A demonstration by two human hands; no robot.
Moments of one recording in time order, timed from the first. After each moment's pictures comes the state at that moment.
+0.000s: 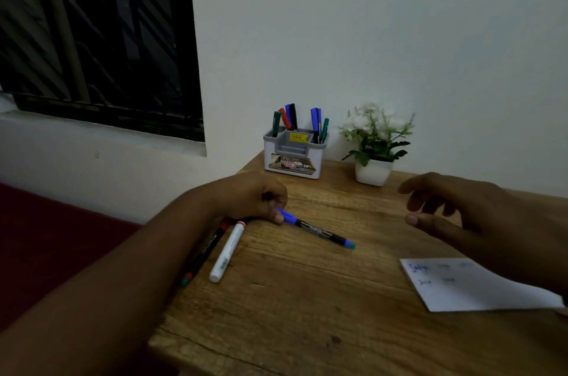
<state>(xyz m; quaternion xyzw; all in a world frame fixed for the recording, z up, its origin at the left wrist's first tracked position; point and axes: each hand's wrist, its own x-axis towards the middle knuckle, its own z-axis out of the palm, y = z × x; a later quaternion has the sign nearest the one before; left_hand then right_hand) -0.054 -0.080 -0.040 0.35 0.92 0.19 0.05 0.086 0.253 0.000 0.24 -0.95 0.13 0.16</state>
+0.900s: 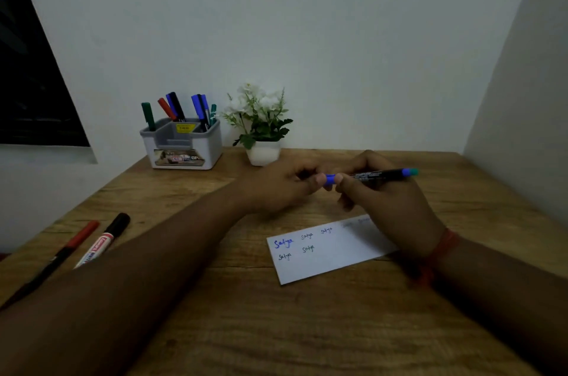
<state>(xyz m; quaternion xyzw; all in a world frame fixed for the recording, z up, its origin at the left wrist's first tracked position) -0.015 0.155 -0.034 0.46 0.82 0.34 0.03 0.095 0.330 -0.045 0.08 -0.82 0.51 0.25</state>
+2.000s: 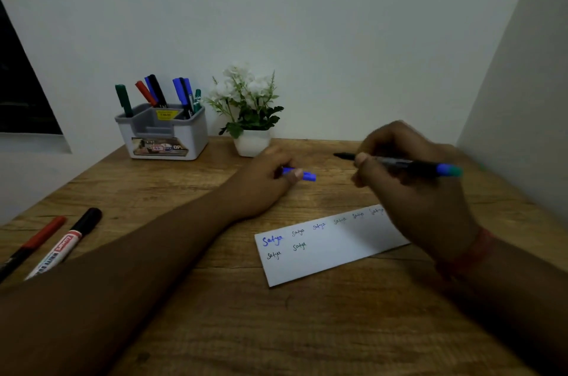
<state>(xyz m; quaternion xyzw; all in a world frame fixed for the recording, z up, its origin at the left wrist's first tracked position) -0.037 0.152 -0.067 0.38 0.86 0.35 -0.05 0.108 0.342 -0.033 0.14 -0.83 0.35 0.40</state>
